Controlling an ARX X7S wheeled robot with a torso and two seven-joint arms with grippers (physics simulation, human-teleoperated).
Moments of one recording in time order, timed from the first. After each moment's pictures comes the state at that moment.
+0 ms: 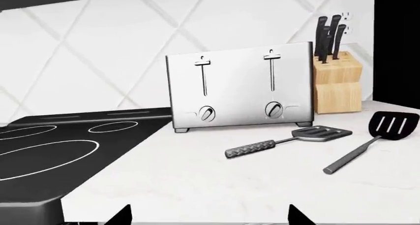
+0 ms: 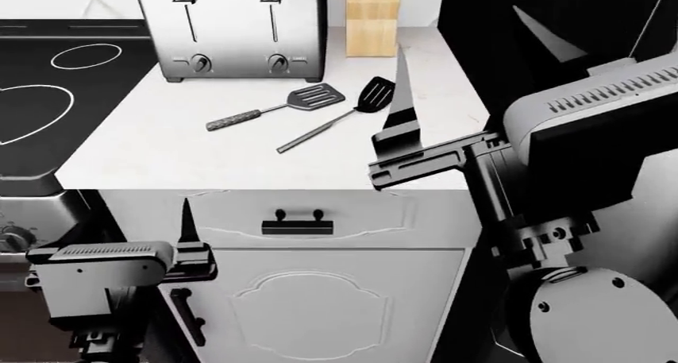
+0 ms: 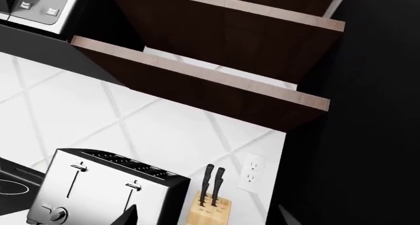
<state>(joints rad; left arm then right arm) -0.04 -0.31 -0.03 0.53 -0.22 -0.35 -0.21 0.73 0.19 -0.29 -1.01 0.06 1.13 0.09</state>
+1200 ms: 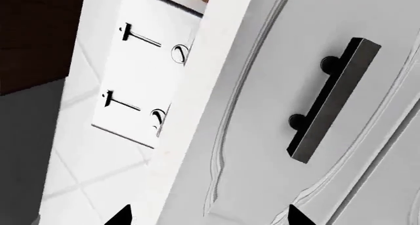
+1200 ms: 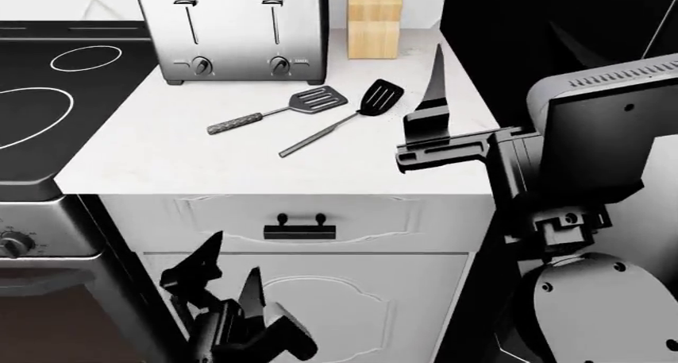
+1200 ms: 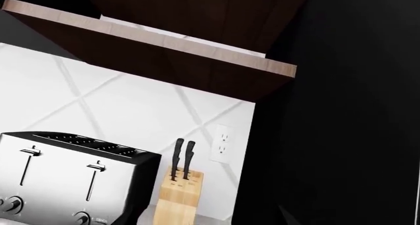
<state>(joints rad) -0.16 -0.38 0.68 0.23 0.77 -0.67 -0.24 0.75 0.18 -0.25 -1.00 0.06 1.25 0.18</state>
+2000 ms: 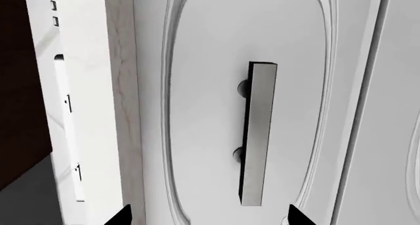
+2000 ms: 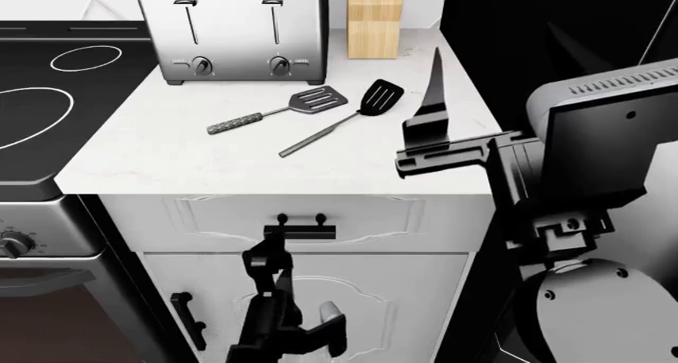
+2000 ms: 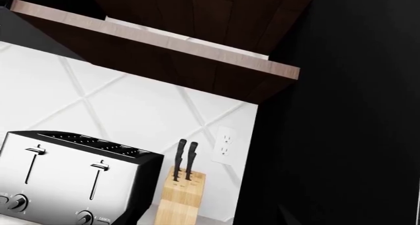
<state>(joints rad) -0.39 -0.21 0.92 -0.20 0.99 -0.74 -0.15 0.75 0.20 -0.25 -1.02 0.09 1.25 0.19</state>
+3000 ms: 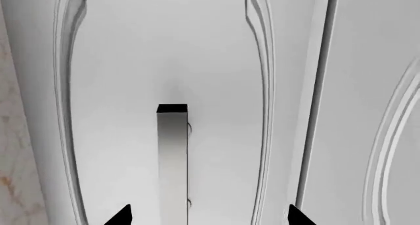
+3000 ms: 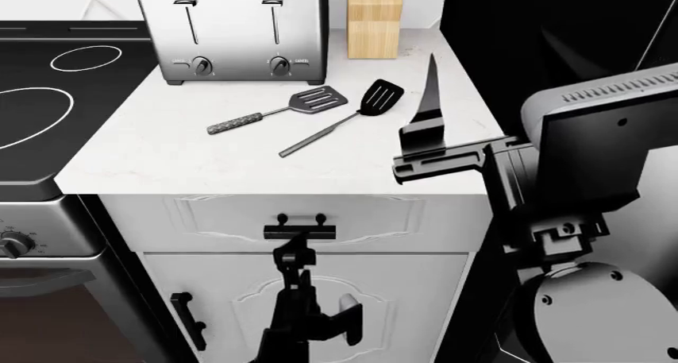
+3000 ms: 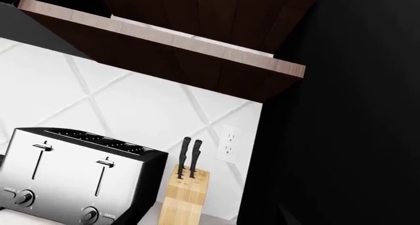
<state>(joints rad) -0.73 -0.01 1.41 -0.89 0.21 -0.60 -0.59 0.73 0.22 -0.25 -1.01 0.13 1.23 0.21</state>
